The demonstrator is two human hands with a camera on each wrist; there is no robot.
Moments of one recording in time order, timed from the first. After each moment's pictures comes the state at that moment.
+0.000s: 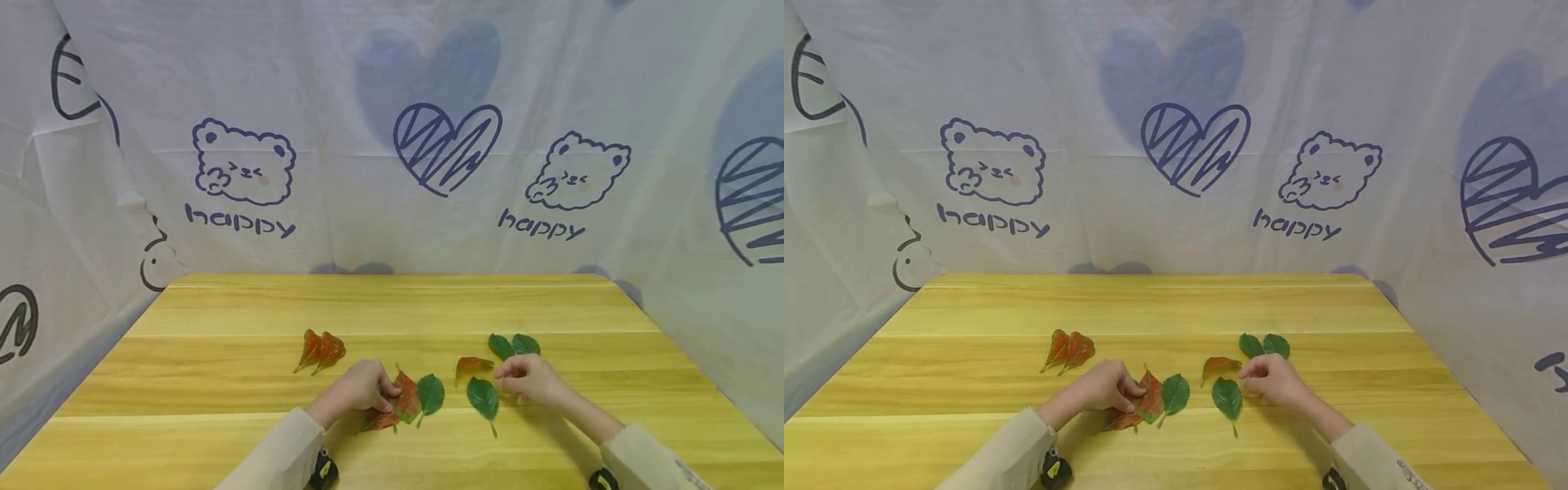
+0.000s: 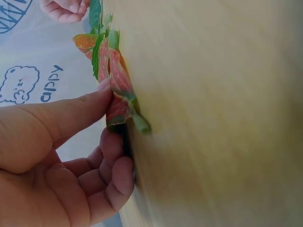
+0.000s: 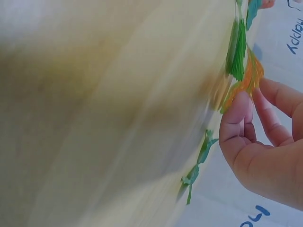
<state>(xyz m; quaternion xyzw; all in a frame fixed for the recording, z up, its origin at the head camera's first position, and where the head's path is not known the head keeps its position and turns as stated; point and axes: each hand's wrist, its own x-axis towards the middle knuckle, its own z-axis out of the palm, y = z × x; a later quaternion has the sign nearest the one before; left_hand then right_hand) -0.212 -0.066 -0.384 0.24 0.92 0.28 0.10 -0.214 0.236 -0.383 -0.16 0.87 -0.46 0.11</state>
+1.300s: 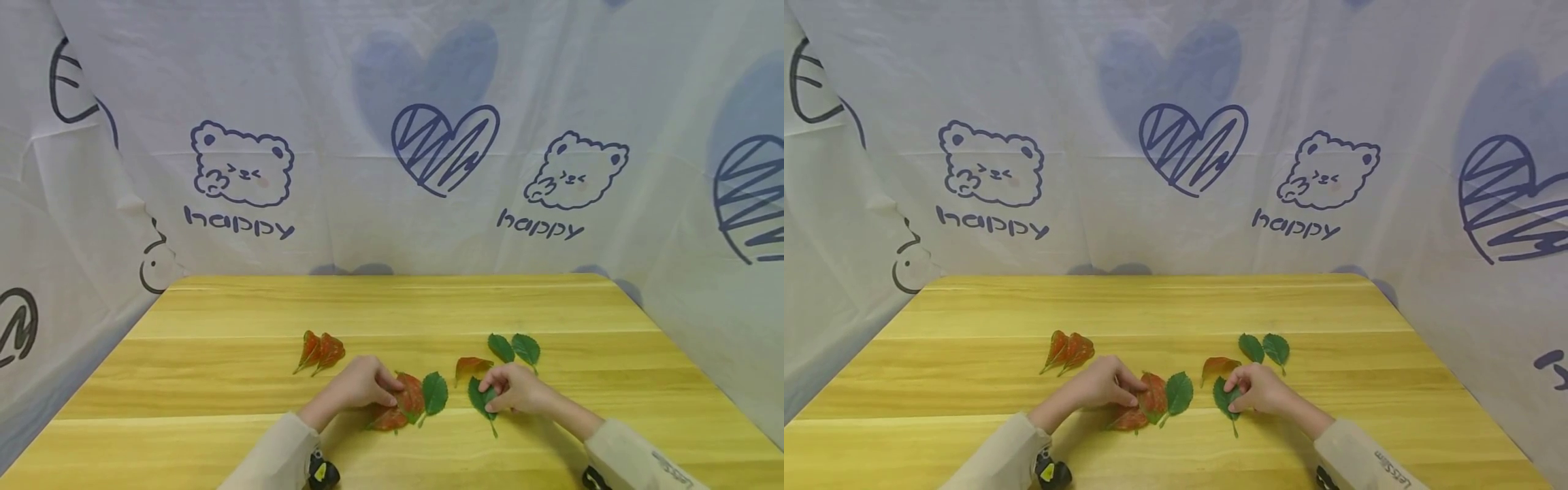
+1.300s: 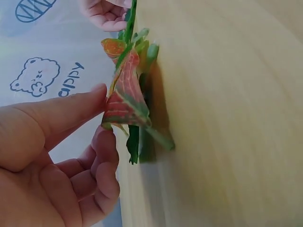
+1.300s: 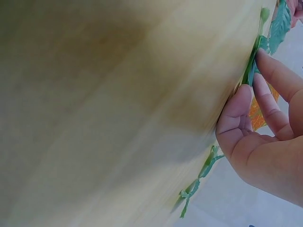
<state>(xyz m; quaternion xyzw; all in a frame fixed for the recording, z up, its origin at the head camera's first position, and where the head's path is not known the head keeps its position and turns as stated) -0.215 -0.071 -0.379 0.24 0.88 0.38 0.12 -0.217 0.222 -0.393 -0.22 0.86 -0.43 0.16</state>
